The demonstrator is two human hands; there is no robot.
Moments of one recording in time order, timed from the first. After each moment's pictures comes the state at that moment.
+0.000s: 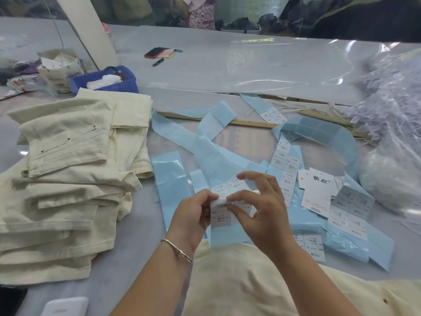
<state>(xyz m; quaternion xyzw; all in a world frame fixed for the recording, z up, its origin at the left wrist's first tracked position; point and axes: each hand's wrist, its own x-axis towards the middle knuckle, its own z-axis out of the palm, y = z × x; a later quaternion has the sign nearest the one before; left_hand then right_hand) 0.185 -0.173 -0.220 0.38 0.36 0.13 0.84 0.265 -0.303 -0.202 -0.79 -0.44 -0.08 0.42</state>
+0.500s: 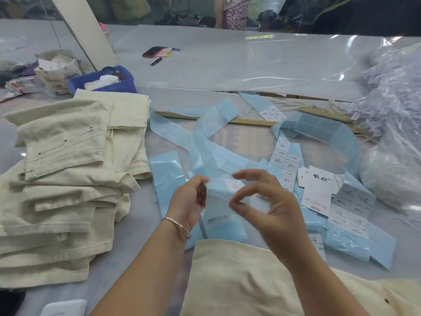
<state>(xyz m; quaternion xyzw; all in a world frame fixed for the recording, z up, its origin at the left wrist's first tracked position) 0.213 -0.147 -0.229 0.38 0.41 0.15 0.82 0.258 -0.315 -0.172 -0.70 -0.37 0.12 0.60</state>
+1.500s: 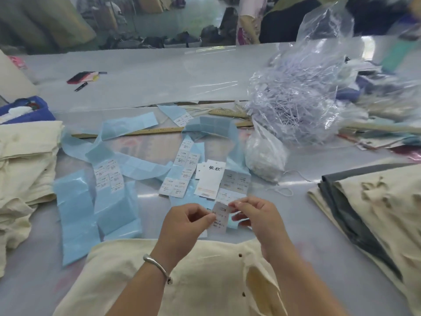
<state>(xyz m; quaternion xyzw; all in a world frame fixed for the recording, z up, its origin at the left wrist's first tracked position) 0.264 -0.397 -0.198 0.77 0.22 0.10 0.58 0.354 -0.549 -0.197 -0.71 -0.02 0.24 0.66</state>
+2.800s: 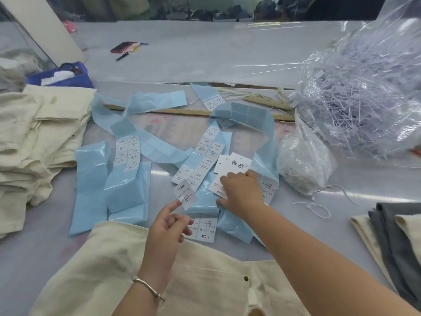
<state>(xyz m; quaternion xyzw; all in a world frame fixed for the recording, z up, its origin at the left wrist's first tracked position) 0.258 -0.387 -0.263 0.58 0.42 0.23 0.67 0.459 -0.448 -0.279 -0.86 -0.50 0.00 0.01</state>
